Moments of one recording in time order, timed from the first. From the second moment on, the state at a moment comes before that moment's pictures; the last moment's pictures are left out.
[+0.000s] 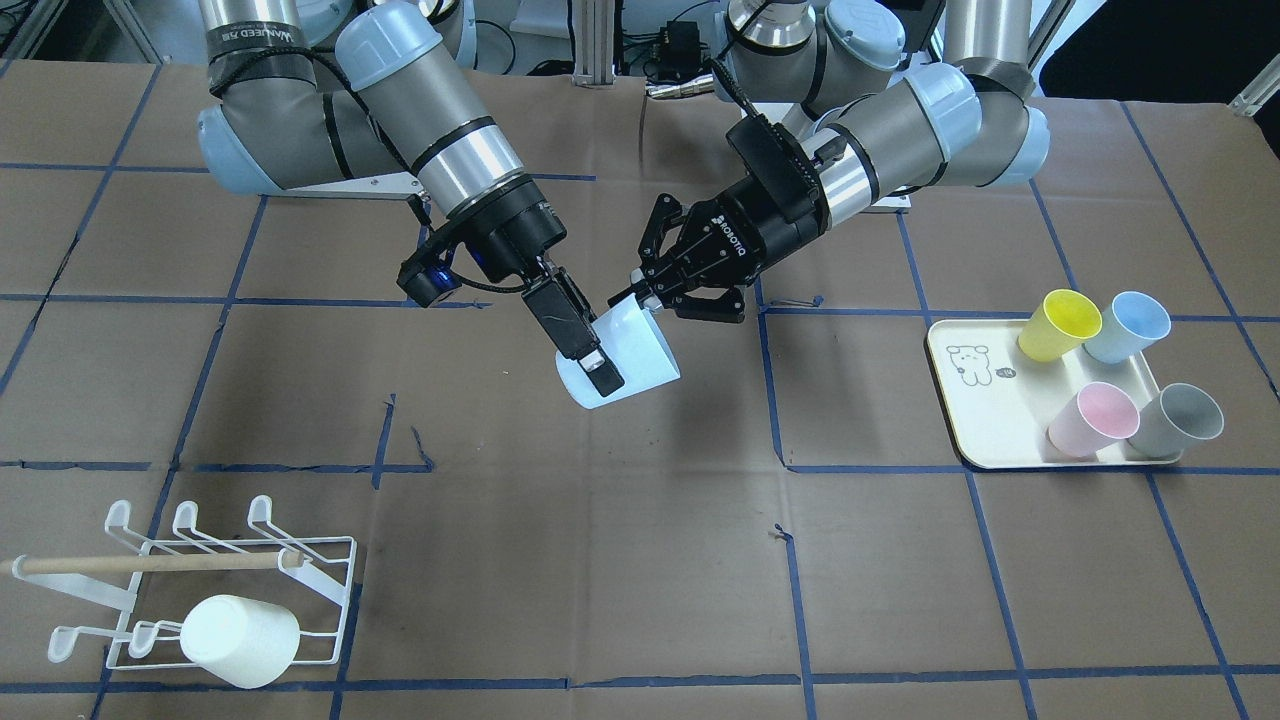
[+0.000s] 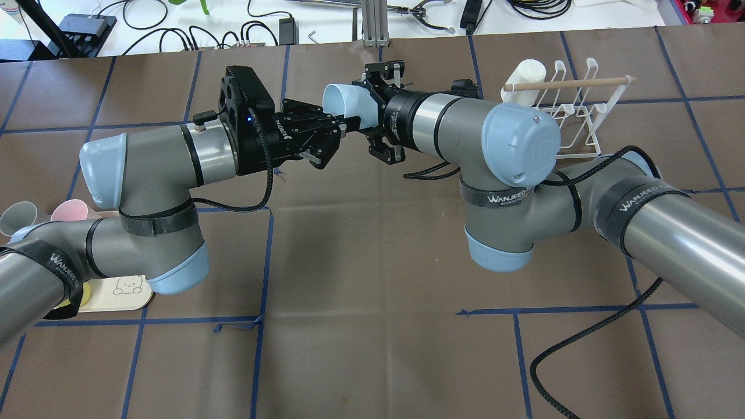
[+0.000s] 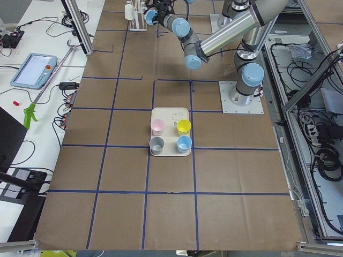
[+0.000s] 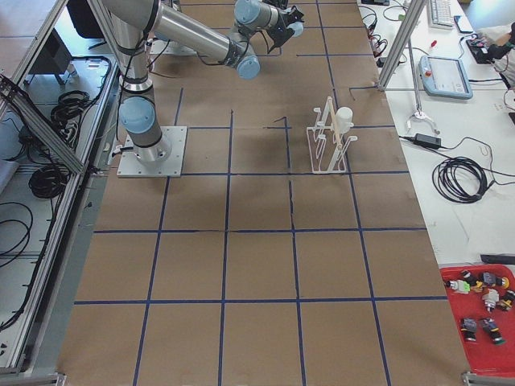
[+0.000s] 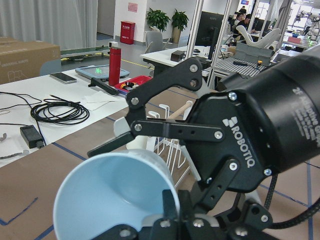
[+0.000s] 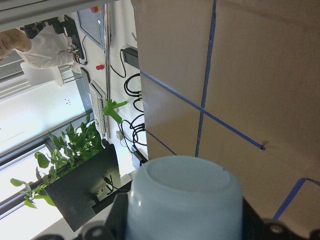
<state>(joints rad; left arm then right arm) -1.53 -1.69 -2.18 0.01 0.53 0.49 1.82 -1.36 2.00 -3.18 -1.16 1.77</state>
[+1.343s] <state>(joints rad) -1.39 -1.63 -2.19 0.00 0.54 0.37 1.79 -1.34 1.99 -3.18 -1.16 1.72</state>
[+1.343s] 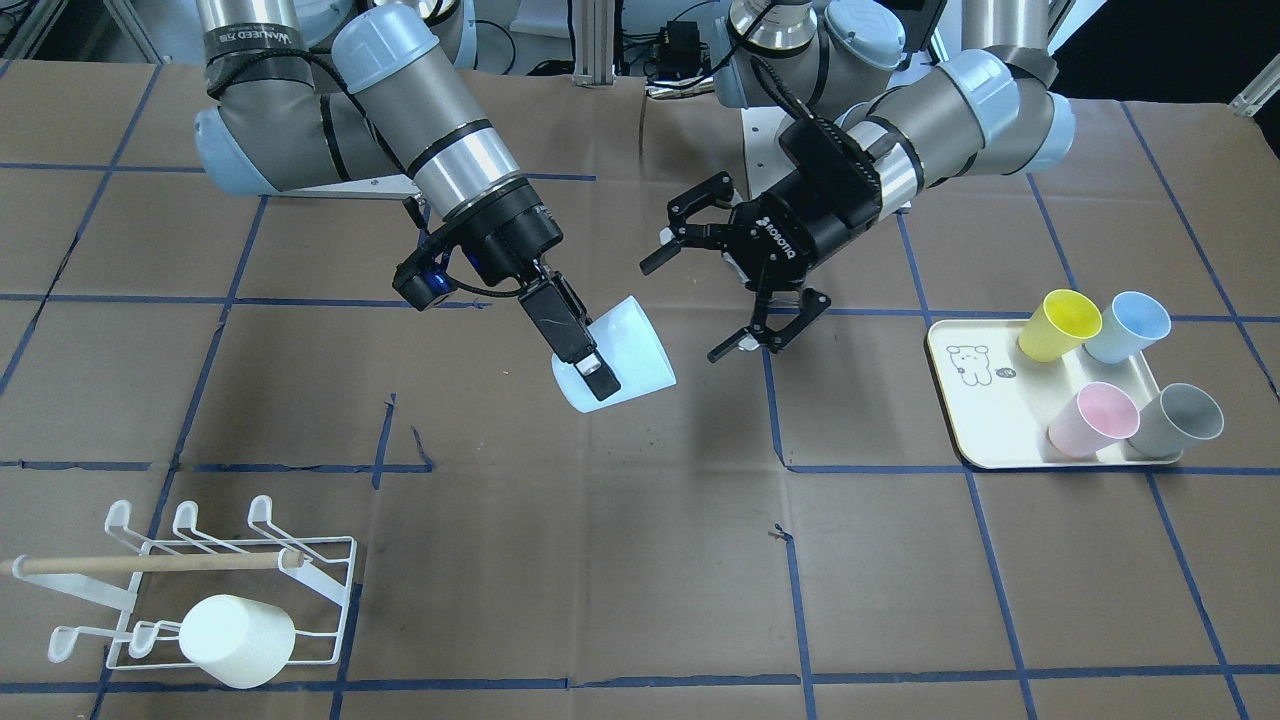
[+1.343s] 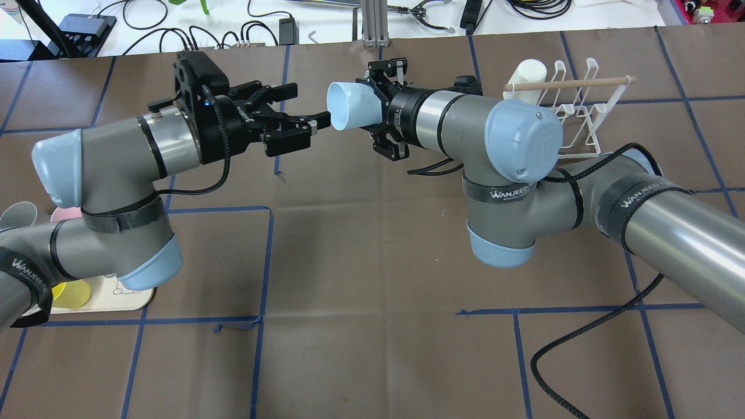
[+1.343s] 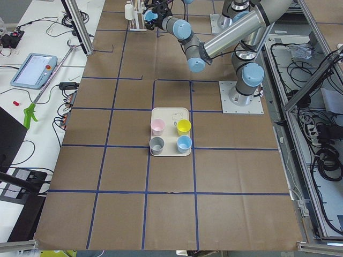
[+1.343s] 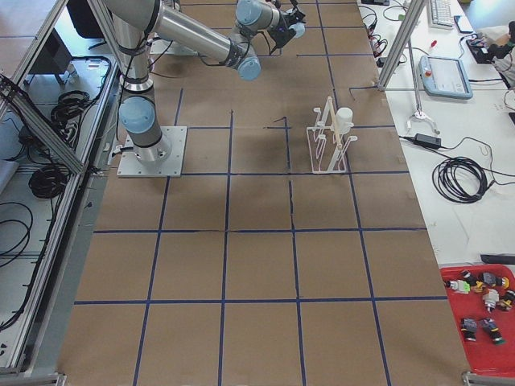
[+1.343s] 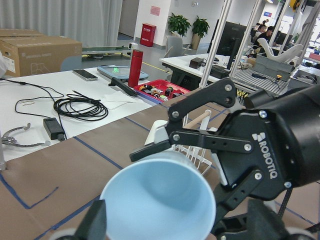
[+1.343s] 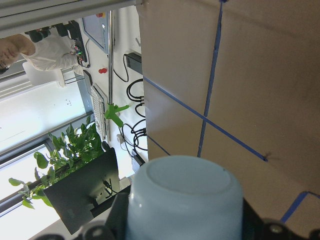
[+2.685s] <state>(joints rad) -1.52 -1.57 -1.65 -1.17 1.48 -0.01 1.35 -1.29 1.88 -3.20 -1.16 0.56</state>
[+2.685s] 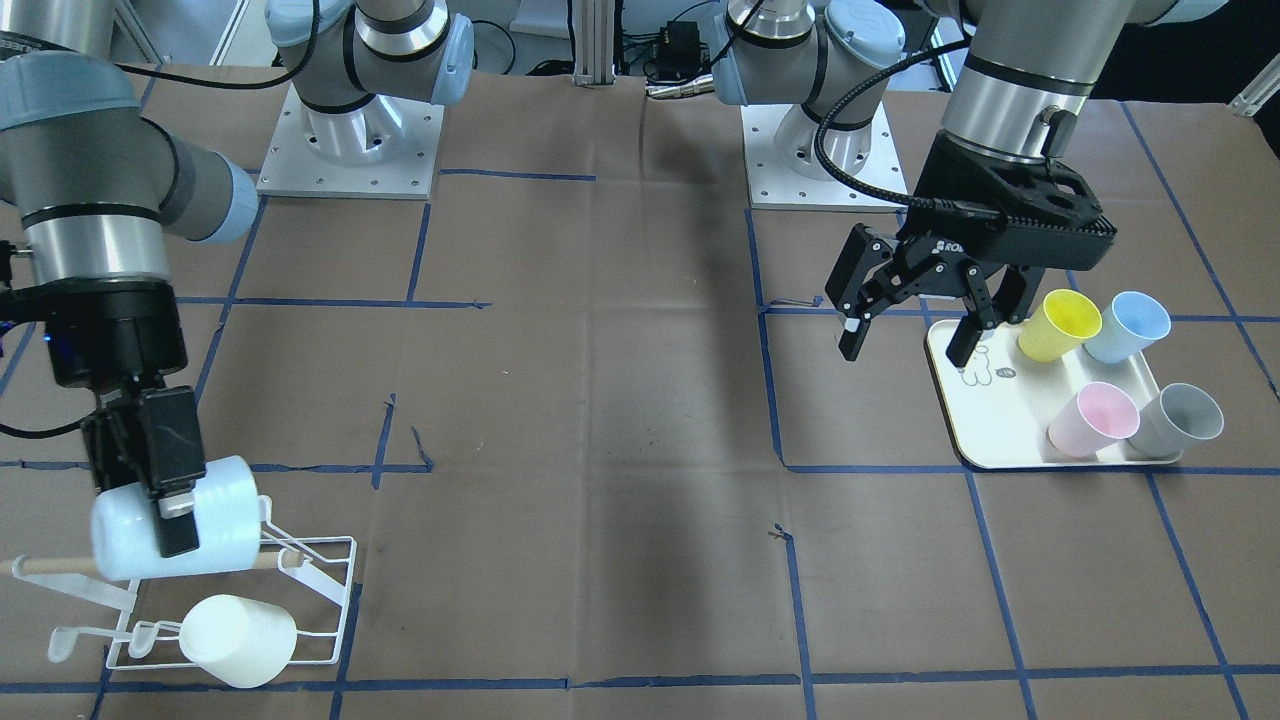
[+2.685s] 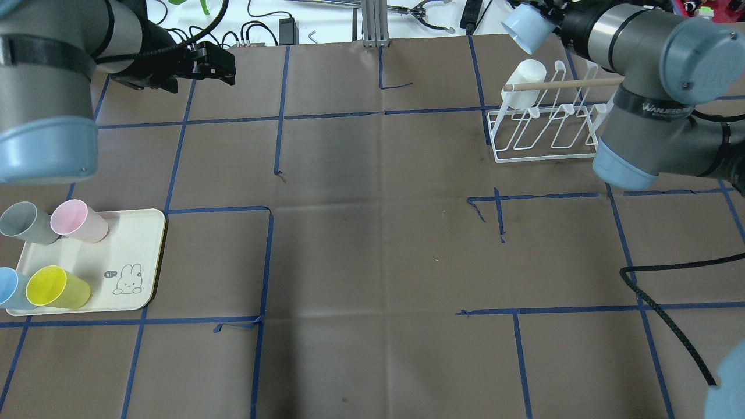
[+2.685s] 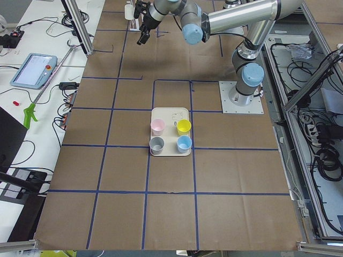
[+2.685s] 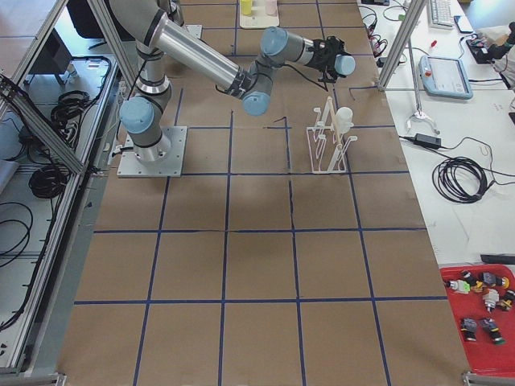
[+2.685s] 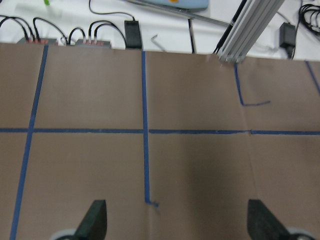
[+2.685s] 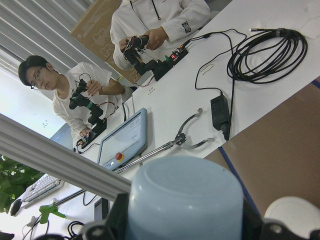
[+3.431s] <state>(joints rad) -1.55 -1.56 -1.60 -1.60 1.56 -0.04 1.22 -1.16 1.77 -3.24 -1.18 -0.02</state>
